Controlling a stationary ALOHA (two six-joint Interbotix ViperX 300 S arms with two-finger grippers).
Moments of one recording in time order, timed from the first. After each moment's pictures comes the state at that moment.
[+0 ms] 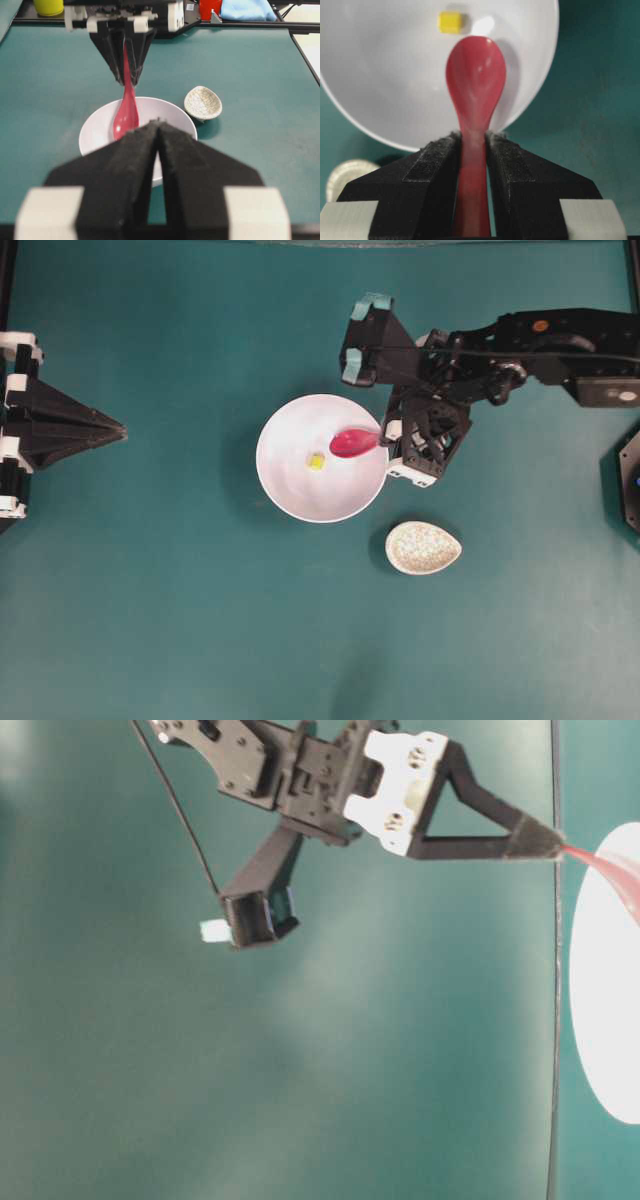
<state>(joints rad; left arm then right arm) 0.00 -0.99 1.18 0.01 -0.11 0.00 -0.18 -0.02 0.46 0.23 0.72 -0.02</state>
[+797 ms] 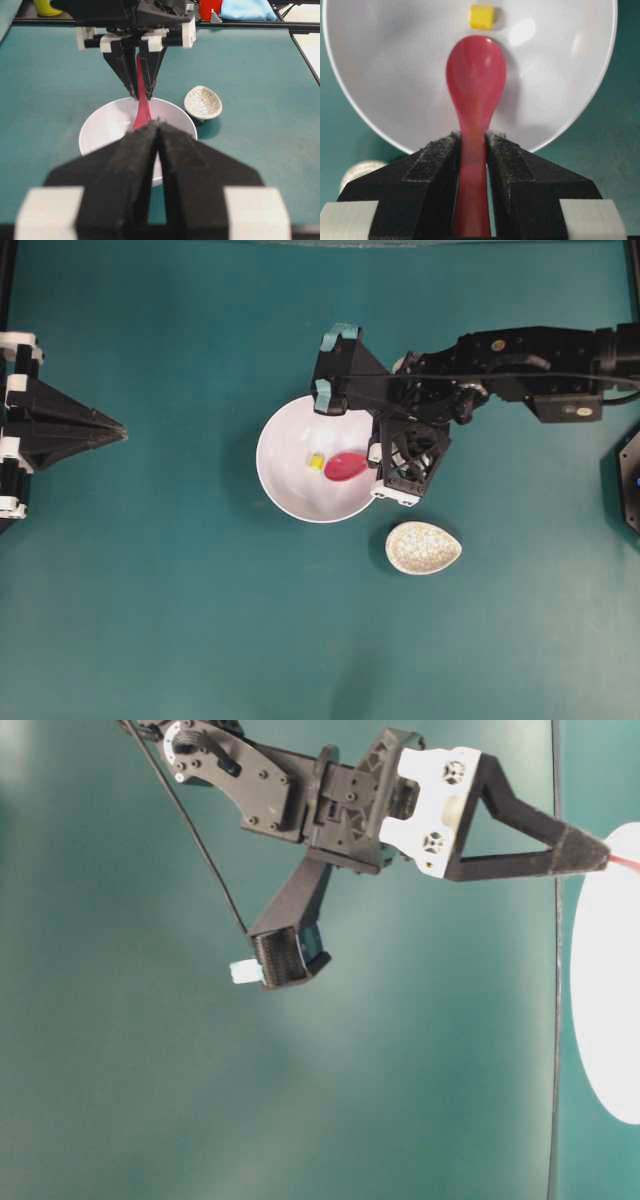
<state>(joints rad) 0.00 -0.99 1.18 0.01 -0.11 0.00 -0.14 0.07 0.38 0.23 0.79 -0.02</state>
